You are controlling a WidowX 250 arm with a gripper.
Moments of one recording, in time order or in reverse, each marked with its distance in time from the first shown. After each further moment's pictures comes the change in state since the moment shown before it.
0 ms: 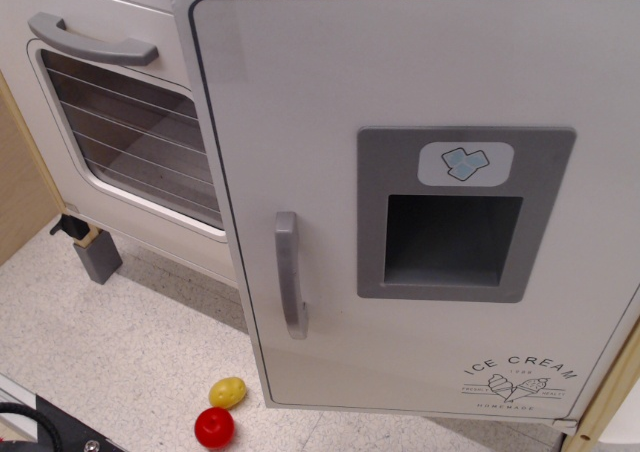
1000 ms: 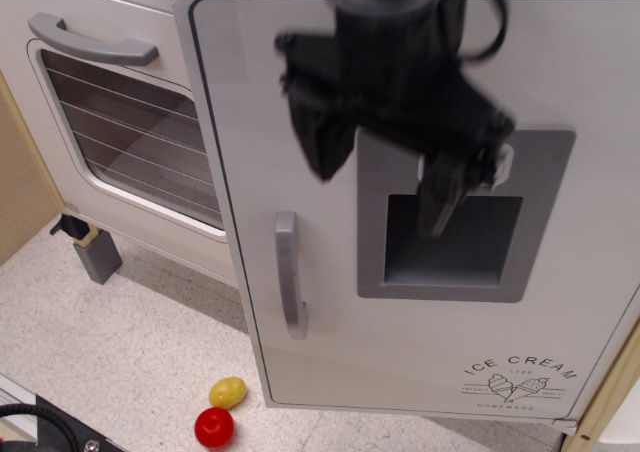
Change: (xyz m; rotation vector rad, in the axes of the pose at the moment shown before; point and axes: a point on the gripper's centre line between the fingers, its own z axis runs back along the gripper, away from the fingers) arm -0.086 0.003 -0.079 0.126 0.094 -0.063
